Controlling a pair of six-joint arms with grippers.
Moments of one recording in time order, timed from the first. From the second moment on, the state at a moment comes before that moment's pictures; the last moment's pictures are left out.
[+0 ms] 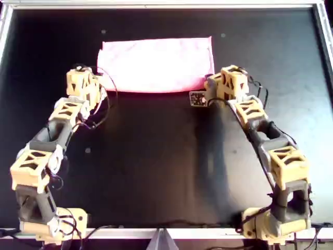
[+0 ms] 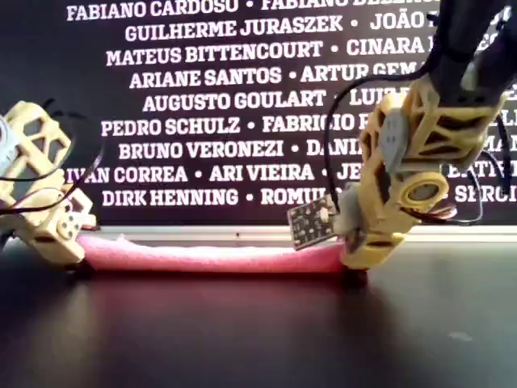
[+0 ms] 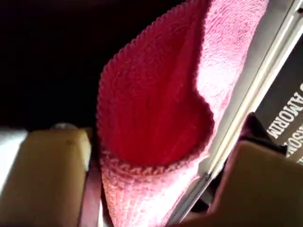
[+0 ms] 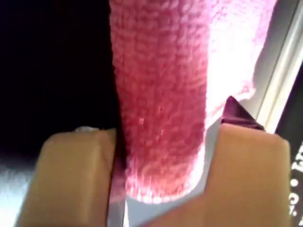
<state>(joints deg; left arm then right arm) -7.6 54.4 81.3 9.8 7.0 1.3 16.7 43.6 68.4 12.6 -4.5 2.5</state>
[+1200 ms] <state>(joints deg) -7.6 54.0 80.8 9.7 7.2 1.3 17.5 43.2 66.8 12.6 -4.6 2.8</state>
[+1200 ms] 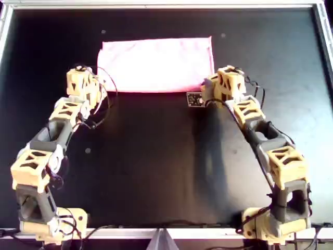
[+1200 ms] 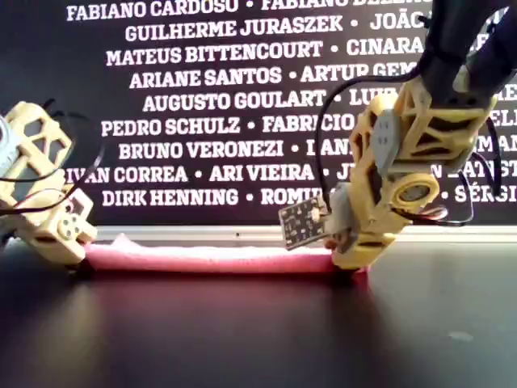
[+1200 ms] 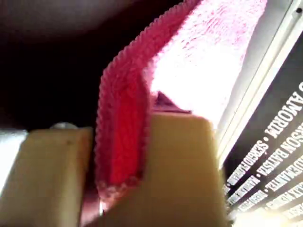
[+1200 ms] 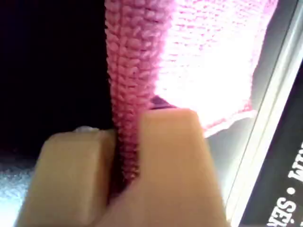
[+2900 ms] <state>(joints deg) -15.9 97.1 128.1 11.2 8.0 1.1 17.8 86.7 117.2 12.5 -4.7 2.8</state>
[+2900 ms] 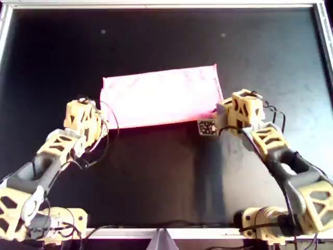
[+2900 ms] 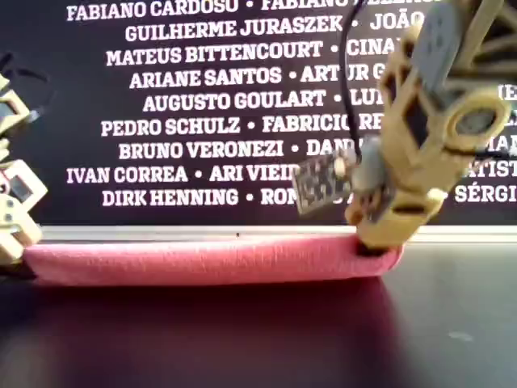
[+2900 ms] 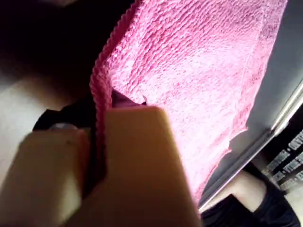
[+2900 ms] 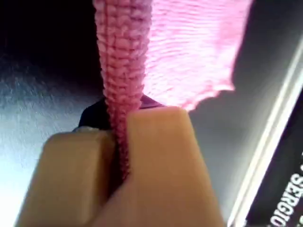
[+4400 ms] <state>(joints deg) -17.2 103.5 139.5 11.2 6.8 1.3 17.6 109.2 146.0 12.5 -4.5 2.8</state>
